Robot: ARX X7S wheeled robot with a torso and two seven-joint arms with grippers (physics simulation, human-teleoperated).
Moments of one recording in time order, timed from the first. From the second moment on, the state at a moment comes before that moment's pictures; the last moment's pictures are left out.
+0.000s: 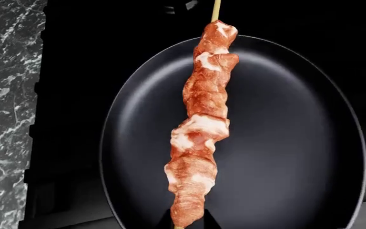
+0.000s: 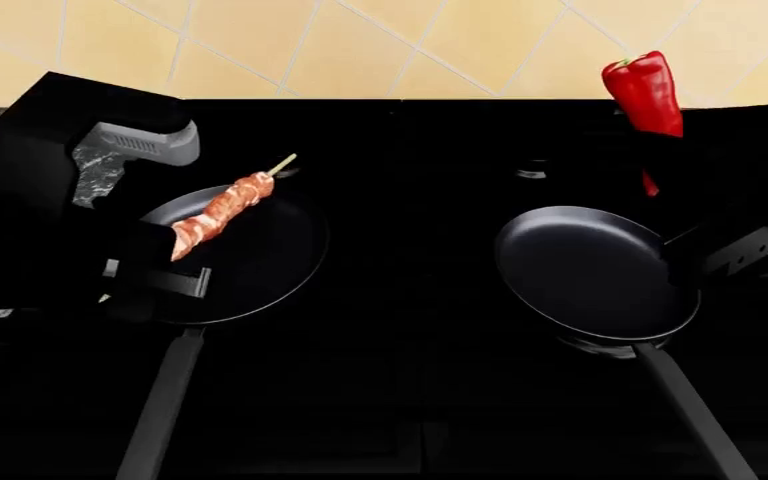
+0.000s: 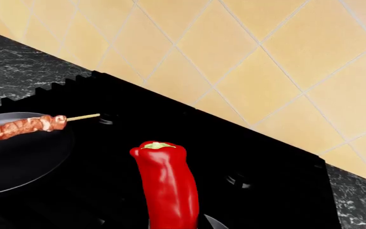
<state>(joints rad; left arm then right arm) -1.85 -0.95 1.30 0.12 -2.63 -1.06 -1.29 1.83 1.25 -0.90 -0.47 2.11 0.99 0.60</state>
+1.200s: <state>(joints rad) -1.92 -1.01 1.32 0.18 -2.70 -1.04 -1.34 1.84 1.24 -0.88 -0.47 2.13 1.01 0.62</state>
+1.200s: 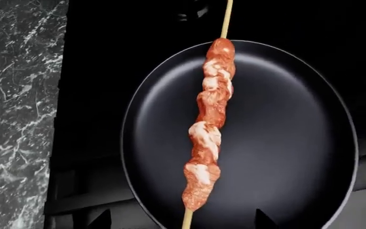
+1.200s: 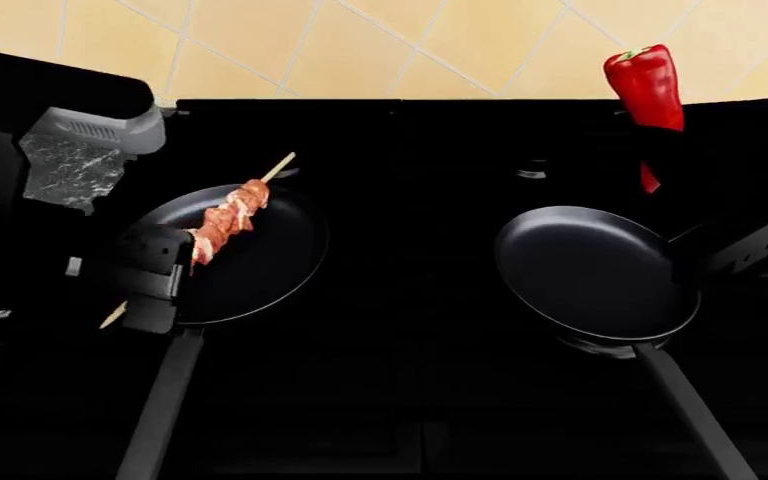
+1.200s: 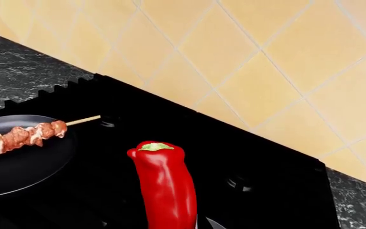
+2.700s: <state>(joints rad) -1.82 -1.30 1.05 0.79 -2.40 -0.40 -1.16 1.84 1.16 -1.05 -0.32 2.36 1.10 0.86</state>
